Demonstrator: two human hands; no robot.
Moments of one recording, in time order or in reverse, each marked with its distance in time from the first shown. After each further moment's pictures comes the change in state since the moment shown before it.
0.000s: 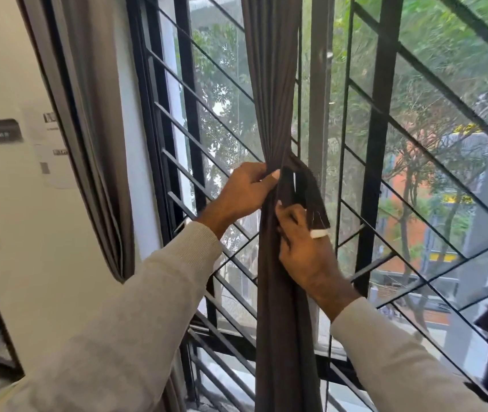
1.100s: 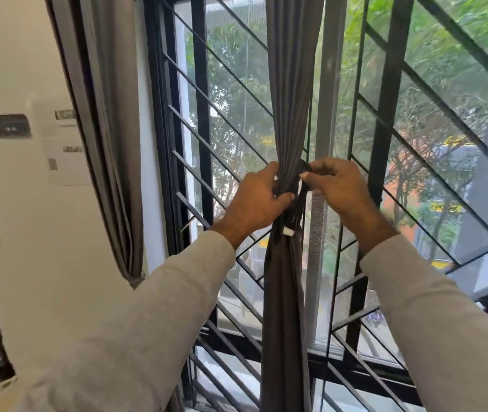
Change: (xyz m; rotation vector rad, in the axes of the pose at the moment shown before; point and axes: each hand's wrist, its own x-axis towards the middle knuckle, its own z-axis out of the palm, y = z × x) left_hand -0.021 0.010 -0.010 0.284 0.122 0.156; right_hand 0.111 -0.004 -0.063 0.596 -0.099 0.570
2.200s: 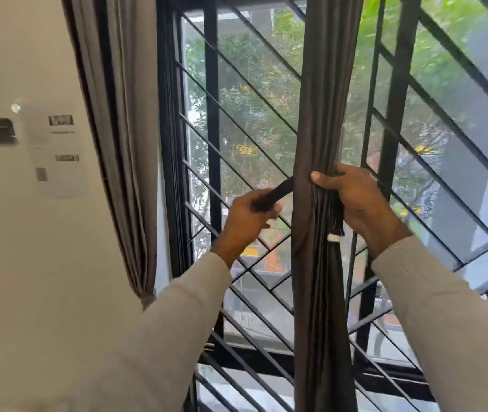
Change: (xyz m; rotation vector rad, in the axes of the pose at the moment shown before) left_hand -0.025 -0.091 -0.035 -0.647 0.020 -0.253; right_hand 0.006 -0.023 0.055 0.423 0.036 0.161
